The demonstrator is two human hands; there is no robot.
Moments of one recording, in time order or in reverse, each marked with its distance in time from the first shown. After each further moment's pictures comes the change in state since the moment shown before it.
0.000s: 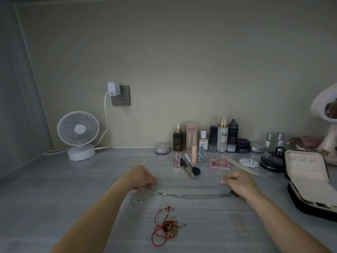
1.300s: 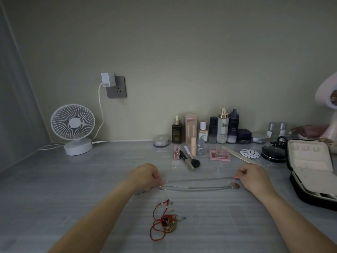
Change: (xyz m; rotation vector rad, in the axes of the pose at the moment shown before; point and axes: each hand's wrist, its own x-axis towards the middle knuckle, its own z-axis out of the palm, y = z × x) left_hand 0.005 0.003 0.027 0.376 0.073 0.201; right_hand 0.014 0.028 -0.013 -0.349 0.235 -0.136
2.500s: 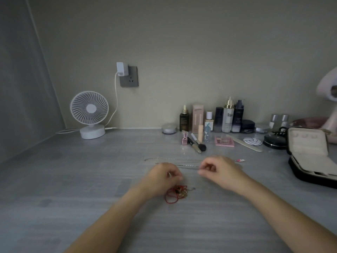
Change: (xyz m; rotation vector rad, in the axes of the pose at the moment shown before) left_hand -0.094 0.022 0.025 -0.275 0.130 0.260; right_hand -0.111 -0.099 -0.022 0.049 -0.383 -0.531
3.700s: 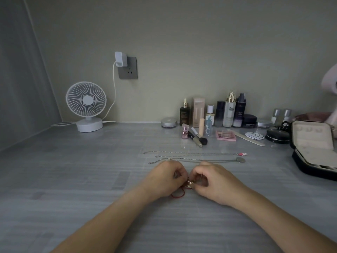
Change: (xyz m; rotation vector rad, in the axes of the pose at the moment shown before) left_hand -0.013 0.013 0.012 0.105 0.029 0.060; right_hand -0.020 -0.015 0.033 -0.061 -0.029 -0.119
